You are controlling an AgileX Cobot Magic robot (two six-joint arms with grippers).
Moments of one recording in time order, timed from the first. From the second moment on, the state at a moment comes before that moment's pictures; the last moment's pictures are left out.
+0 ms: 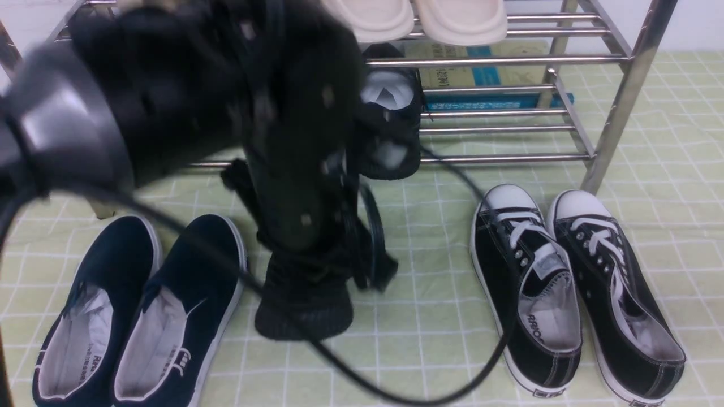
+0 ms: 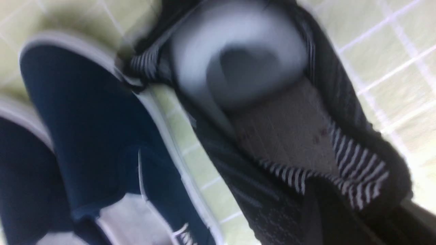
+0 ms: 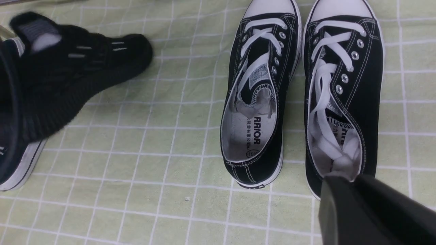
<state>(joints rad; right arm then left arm) 0.05 0.57 -0.74 0.39 0.97 -0.01 -0.84 1.60 -1.39 0.28 1.22 -0.28</state>
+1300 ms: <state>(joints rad) 0.05 0.65 -0.97 0.42 1.25 -0.11 -0.98 1.39 -1.18 0.31 1.12 -0.50</state>
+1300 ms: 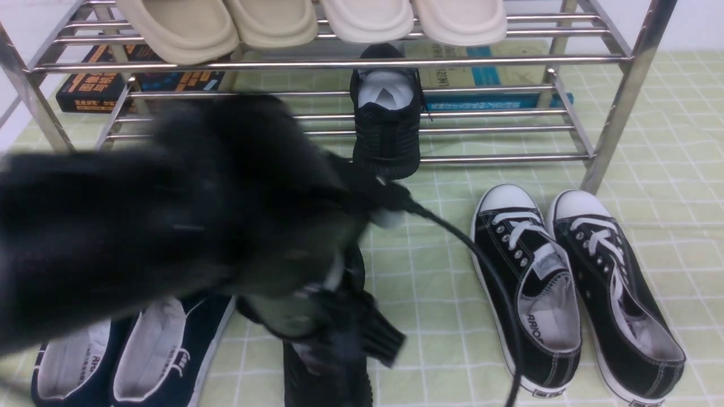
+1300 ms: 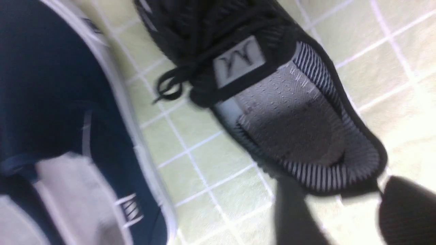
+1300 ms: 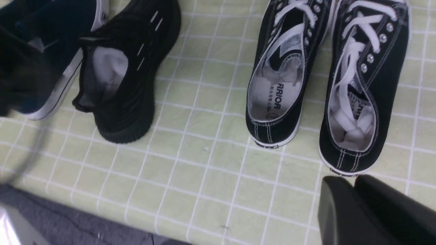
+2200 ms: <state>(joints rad) 0.60 1.51 -1.49 0.35 1.24 -0.12 -0.98 0.87 -0.93 0.42 1.08 -0.81</state>
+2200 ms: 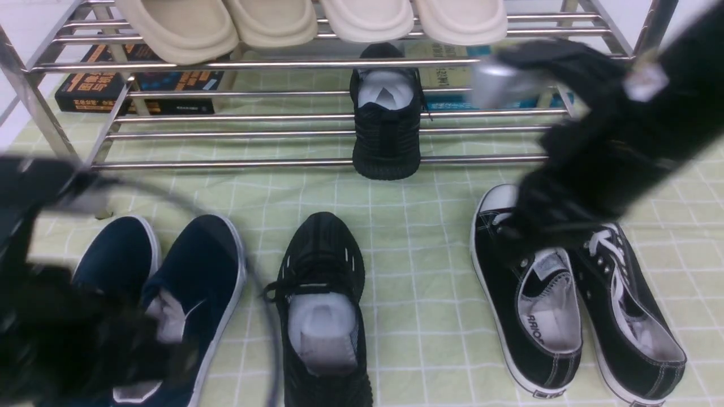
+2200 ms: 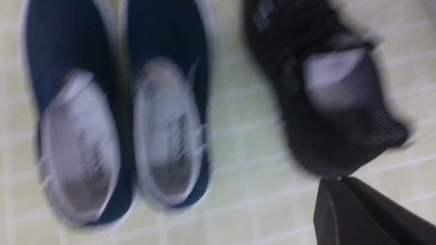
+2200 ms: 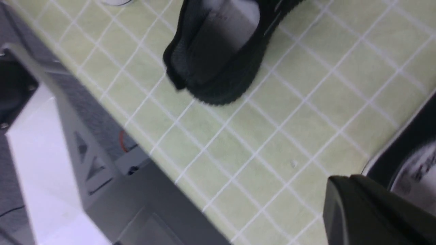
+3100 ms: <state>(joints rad) 0.64 1.74 -1.76 0.21 1.25 -0.06 -0.03 0.95 -1.09 -0.12 1.23 0.07</state>
